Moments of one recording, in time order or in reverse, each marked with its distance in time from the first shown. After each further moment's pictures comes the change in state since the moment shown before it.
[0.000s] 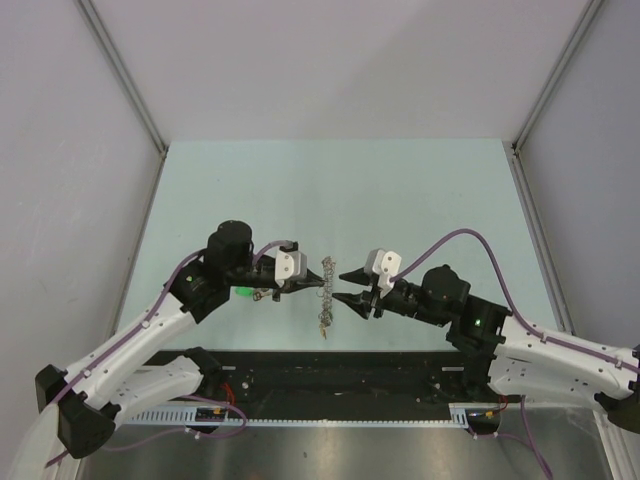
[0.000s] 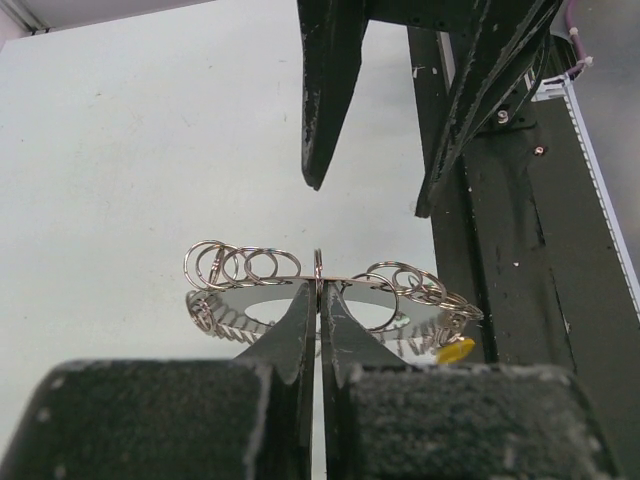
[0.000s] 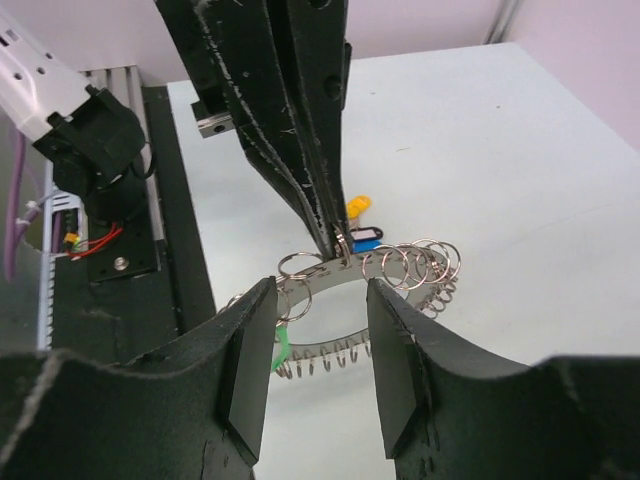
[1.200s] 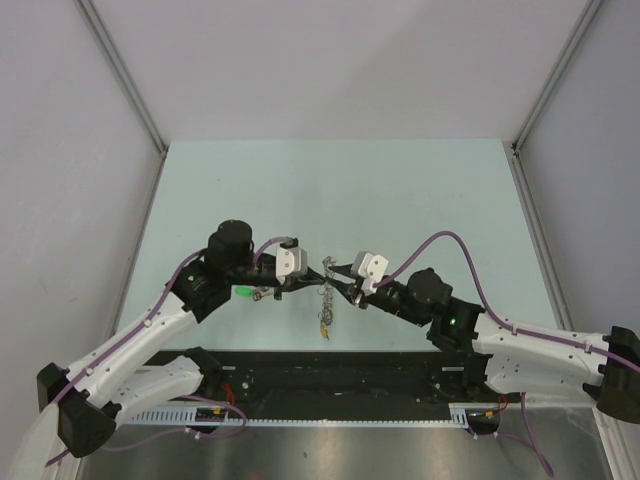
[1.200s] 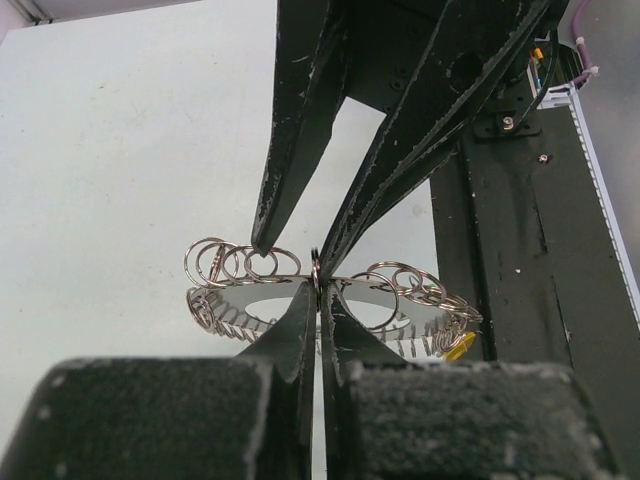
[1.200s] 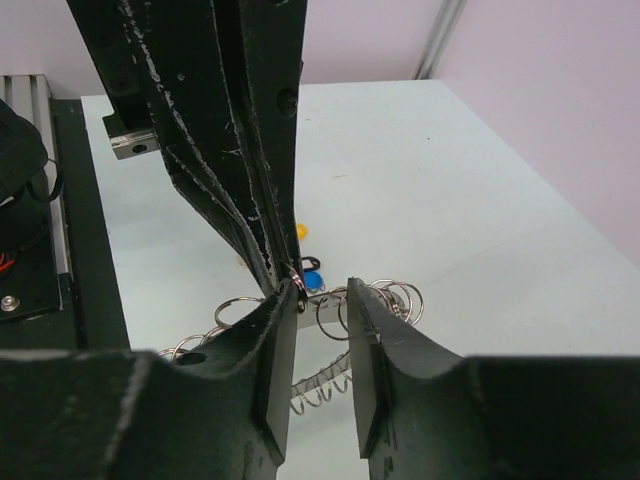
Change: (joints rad) left arm 0.002 0.005 -0.012 0.035 -0.005 -0.037; right arm 0.011 0.139 -0.092 0.319 0.120 -0.124
